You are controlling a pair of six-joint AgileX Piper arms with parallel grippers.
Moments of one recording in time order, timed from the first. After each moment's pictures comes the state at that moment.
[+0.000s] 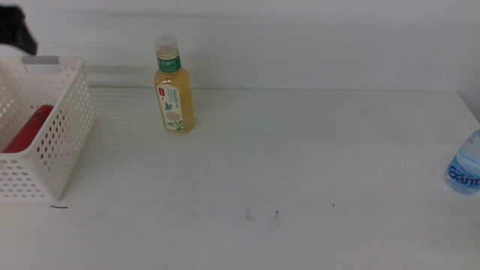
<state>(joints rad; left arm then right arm) 0.26 1.73 -1.75 -0.25 1.14 0.31 0.03 0.00 0.00 -0.05 0.11 0.00</state>
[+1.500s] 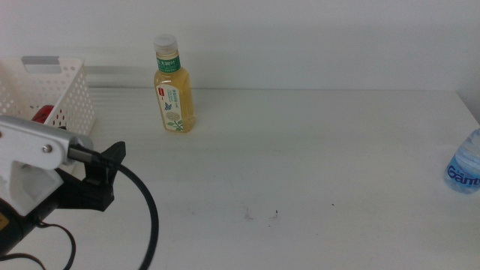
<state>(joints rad) -0.31 0.89 -0.32 -0.07 -0.23 0.09 0.03 0.00 0.00 -0.05 0.11 0.00</state>
